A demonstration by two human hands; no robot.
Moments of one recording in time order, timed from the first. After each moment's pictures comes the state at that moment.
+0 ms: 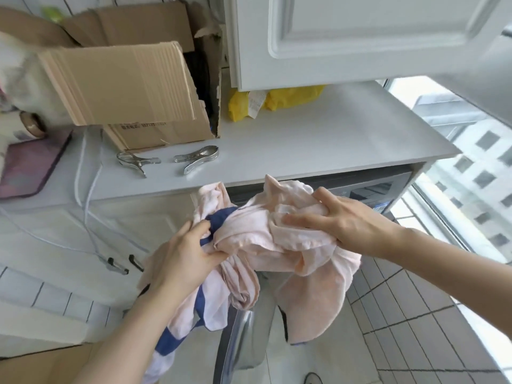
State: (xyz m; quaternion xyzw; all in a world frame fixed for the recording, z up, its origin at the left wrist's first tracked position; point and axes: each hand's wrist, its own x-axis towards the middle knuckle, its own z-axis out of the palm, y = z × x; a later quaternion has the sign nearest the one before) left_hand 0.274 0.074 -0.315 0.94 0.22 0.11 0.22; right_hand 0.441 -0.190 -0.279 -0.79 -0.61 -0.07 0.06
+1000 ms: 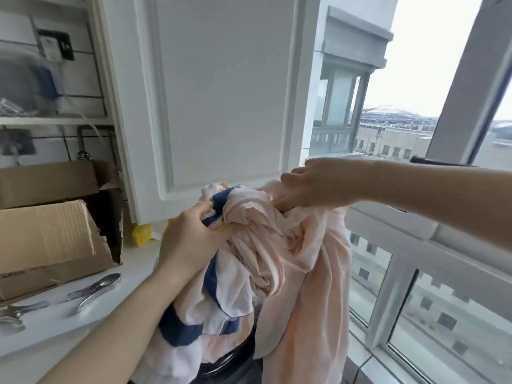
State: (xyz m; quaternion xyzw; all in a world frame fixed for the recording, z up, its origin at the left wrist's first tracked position) left_hand 0.374 -0.062 -0.118 0.85 -0.06 0.26 0.45; right_hand 0.425 -0.310 0.005 -0.74 -0.49 -0.18 -0.43
